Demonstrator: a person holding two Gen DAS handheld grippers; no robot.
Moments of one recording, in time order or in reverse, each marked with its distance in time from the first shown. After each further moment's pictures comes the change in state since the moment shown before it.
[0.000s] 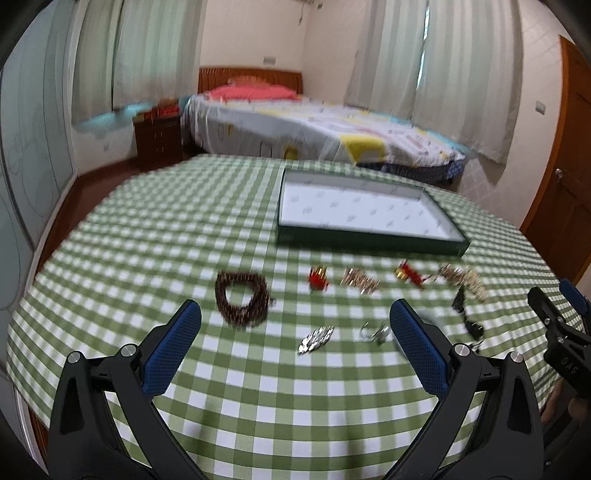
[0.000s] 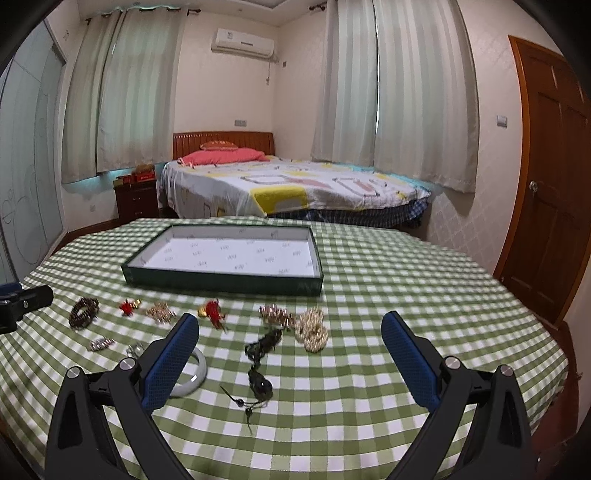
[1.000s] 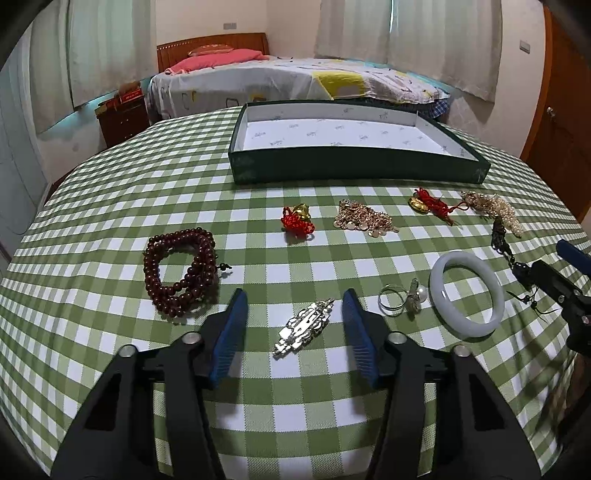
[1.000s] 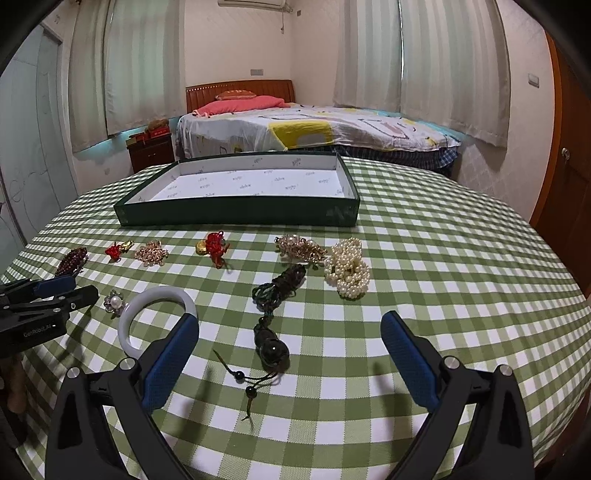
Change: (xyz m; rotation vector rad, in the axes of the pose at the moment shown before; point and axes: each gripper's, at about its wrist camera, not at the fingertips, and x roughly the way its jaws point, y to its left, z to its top) left arm 0.086 -0.025 -0.027 0.162 0.144 -0.029; right arm 0.064 0.001 -0.035 0.001 0.207 0.107
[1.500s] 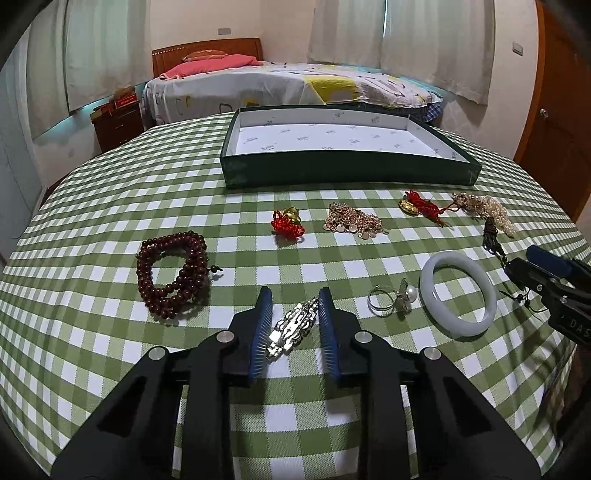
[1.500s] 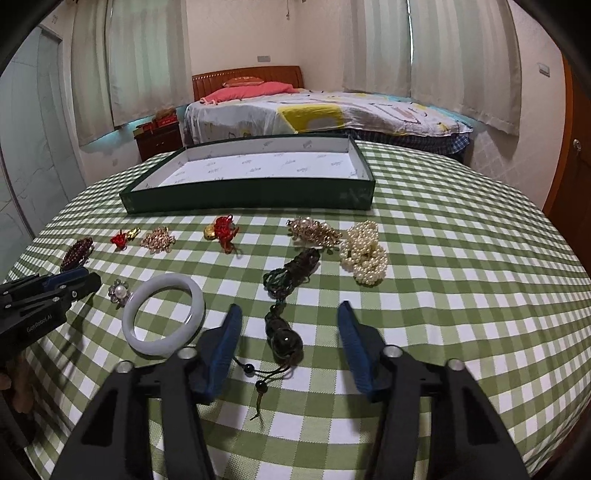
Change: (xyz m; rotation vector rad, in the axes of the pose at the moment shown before) left arm 0.000 -0.004 -0.001 0.006 -0.021 -0.022; right arm 0.011 0.003 -0.002 -0.001 0.071 0.051
